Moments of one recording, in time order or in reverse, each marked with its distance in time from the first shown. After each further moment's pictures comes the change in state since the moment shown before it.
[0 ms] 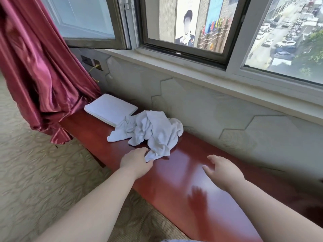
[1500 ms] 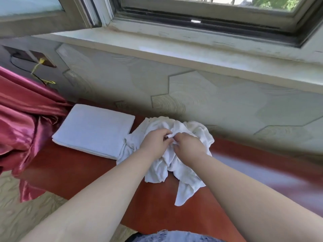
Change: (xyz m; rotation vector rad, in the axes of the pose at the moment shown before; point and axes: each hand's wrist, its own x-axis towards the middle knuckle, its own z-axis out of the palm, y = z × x) left_hand 0.343 -0.059 -0.024 -0.319 -0.241 0.378; right_hand 0.299 -0.244 0.076 0.097 -0.038 0.084
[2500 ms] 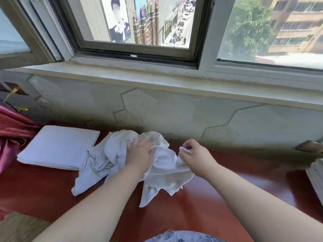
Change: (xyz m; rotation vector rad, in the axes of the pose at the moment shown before) left_hand -0.064 0.130 0.089 0.516 0.202 0.131; right_hand -0.175 0.154 -0.110 0.518 0.159 0.243
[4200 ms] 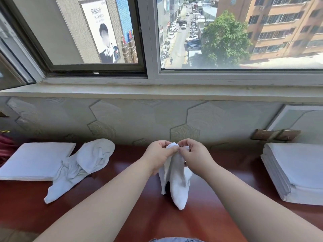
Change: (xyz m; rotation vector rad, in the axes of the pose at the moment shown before) left_hand -0.056 0.240 -0.012 -1.215 -0.355 -0.190; right_hand -0.082 0.098 -0.118 0.381 0.138 -0.068
